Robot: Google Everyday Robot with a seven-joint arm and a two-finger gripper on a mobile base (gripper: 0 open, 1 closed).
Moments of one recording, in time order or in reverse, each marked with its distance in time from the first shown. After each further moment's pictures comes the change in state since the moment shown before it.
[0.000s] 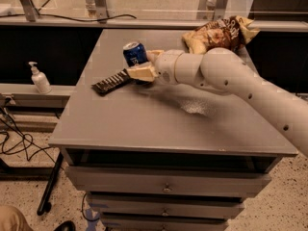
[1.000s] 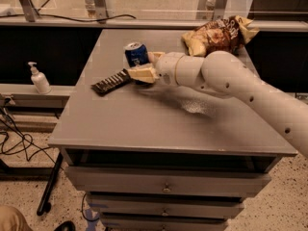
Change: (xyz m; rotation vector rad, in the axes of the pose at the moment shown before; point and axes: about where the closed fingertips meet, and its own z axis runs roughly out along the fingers) arm 0.003 0.000 -0.004 0.008 -0.011 0.025
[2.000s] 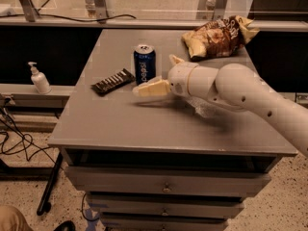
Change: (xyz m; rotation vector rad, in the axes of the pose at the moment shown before) arm 0.020 -0.001 -0.038 0.059 0.011 0.046
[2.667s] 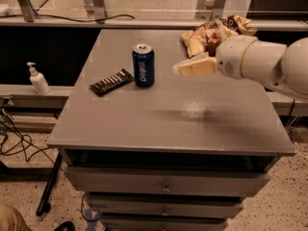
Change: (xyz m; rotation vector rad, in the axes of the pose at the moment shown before) arm -0.062 -0.058 -0.128 0.200 0.013 -0.103
